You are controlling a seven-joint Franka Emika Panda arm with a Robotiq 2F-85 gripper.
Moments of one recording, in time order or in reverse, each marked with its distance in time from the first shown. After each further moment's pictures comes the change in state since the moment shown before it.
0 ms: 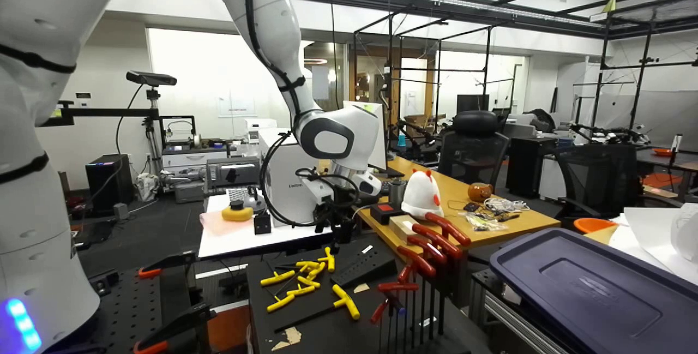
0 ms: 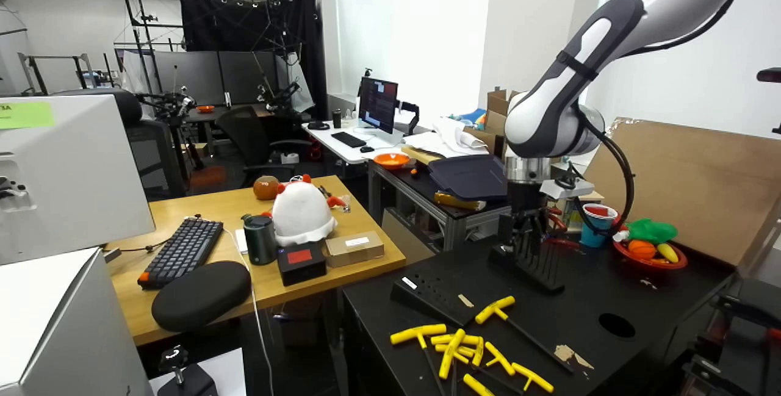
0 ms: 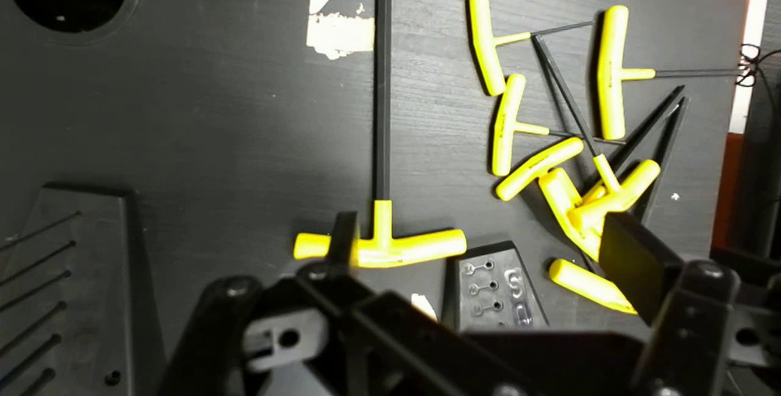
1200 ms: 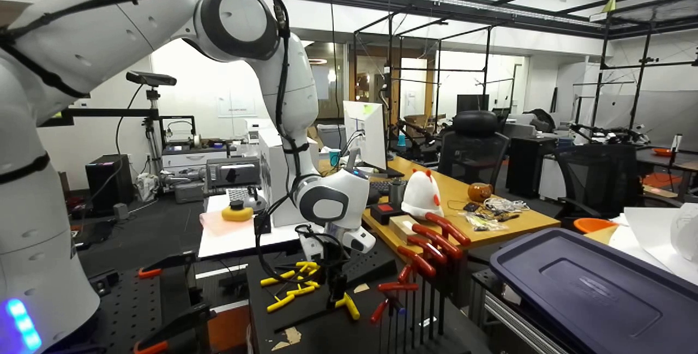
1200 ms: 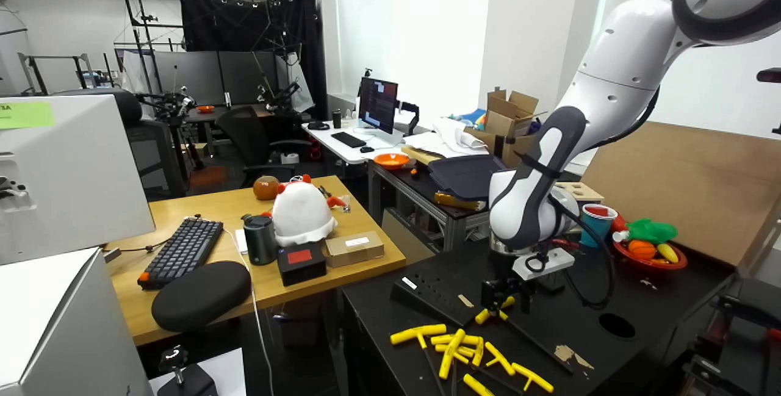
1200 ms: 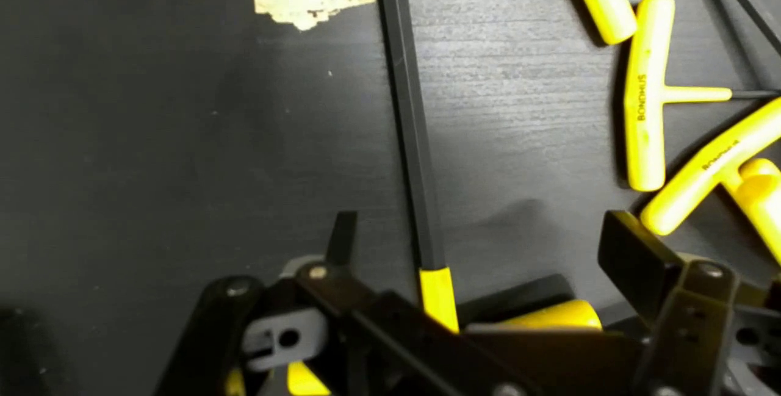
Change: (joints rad) arm 0.032 0.409 0.011 0.197 -0.072 0.230 0.257
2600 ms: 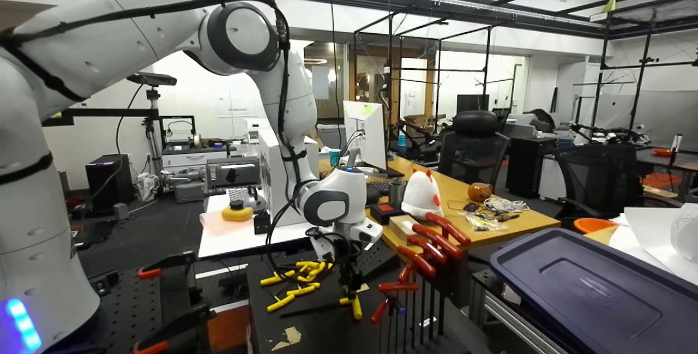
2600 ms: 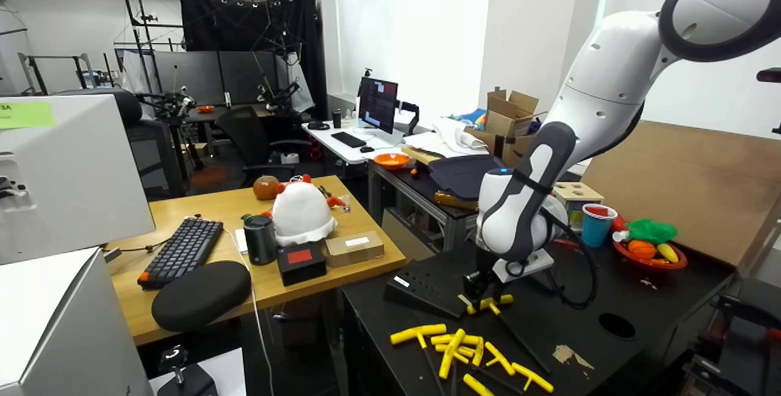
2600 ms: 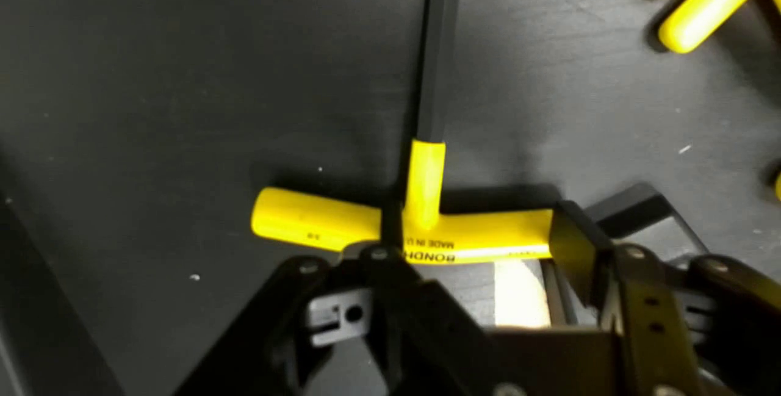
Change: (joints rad) arm 0.090 0.060 -0.065 0.075 -0.031 0.195 0.098
